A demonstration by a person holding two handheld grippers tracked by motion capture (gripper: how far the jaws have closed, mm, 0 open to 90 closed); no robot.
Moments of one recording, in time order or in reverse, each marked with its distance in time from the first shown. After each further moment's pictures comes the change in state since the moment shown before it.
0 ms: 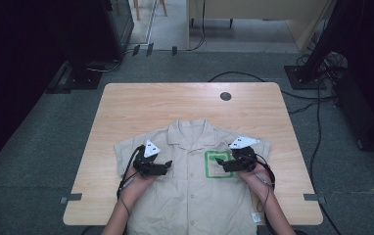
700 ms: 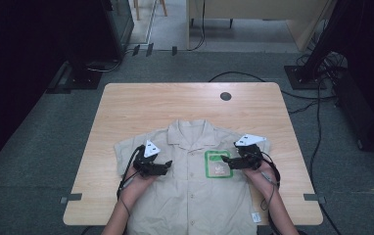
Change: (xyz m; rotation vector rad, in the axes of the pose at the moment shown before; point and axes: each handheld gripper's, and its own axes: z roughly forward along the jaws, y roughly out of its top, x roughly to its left) left arm 0.000 0.000 0.000 0.000 0.000 0.000; right arm -0.015 -0.003 -0.009 -0.002 -0.014 0.026
